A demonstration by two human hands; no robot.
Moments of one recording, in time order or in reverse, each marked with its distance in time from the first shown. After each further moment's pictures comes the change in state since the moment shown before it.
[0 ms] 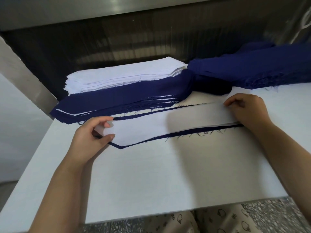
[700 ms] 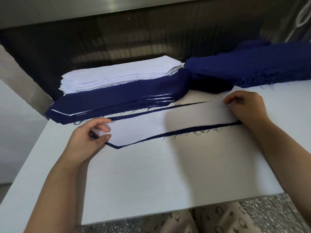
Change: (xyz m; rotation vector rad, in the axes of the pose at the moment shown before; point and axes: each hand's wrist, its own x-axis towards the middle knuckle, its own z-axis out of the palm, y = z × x) left_hand 0.001 -0.001 -0.002 -0.005 -0.063 -0.002; right_hand -0.001 -0.002 -0.003 0.090 0.042 0.079
